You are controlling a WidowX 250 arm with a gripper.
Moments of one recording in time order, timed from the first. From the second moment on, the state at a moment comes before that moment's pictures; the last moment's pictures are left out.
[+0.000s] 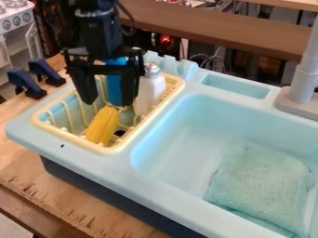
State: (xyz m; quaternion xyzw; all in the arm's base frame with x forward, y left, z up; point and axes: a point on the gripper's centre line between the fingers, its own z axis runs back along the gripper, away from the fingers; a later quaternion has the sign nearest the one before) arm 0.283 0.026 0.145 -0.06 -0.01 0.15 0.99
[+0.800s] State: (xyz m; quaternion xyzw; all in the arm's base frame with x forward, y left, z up) arm 0.271 0.016 0.119 0.00 0.08 0.09 0.99
